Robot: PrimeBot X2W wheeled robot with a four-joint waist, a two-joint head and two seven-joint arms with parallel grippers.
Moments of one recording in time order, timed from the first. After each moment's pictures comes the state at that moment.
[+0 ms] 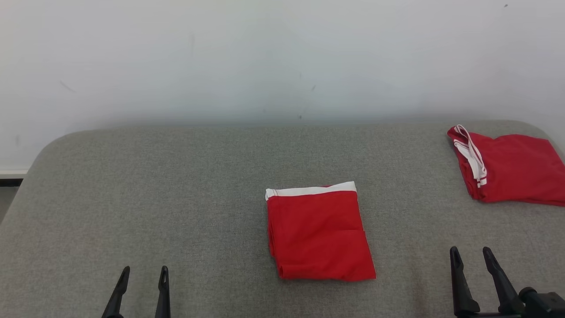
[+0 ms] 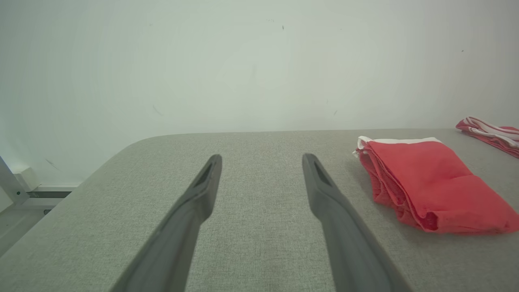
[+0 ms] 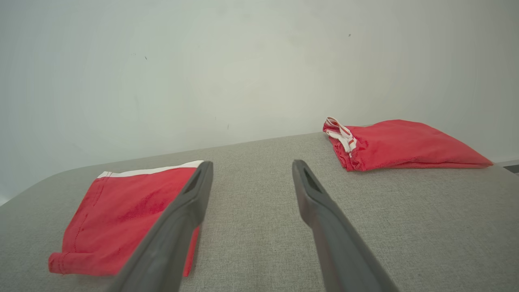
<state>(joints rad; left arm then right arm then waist) 0.07 0.07 0.01 0.13 -0.09 -0.12 -0.26 0.07 -0.16 0.01 0.16 0.32 0.13 -0.26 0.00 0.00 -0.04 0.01</state>
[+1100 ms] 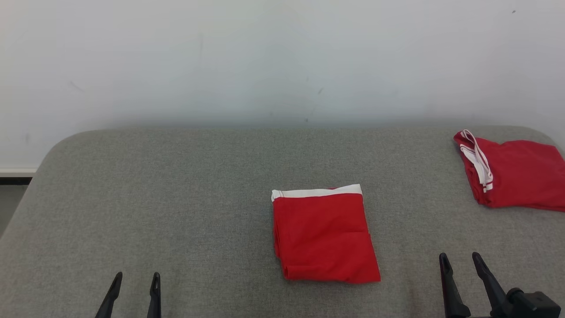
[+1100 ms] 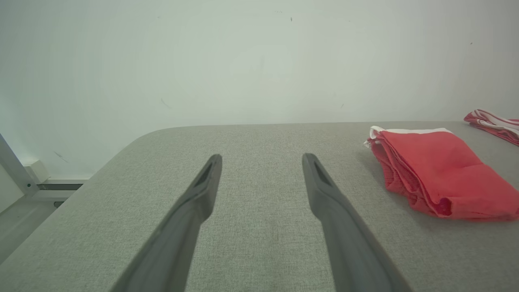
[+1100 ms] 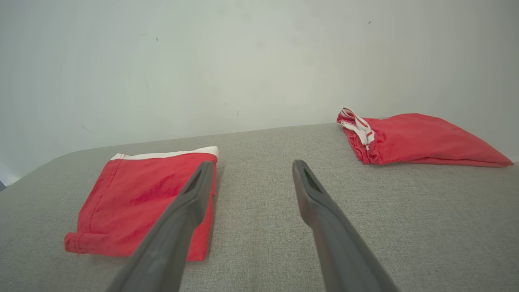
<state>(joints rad) 0.08 0.14 0.00 0.15 -0.14 -0.12 -0.26 0.09 -0.13 0.01 0.13 0.27 0.13 -0.18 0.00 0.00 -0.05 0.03</state>
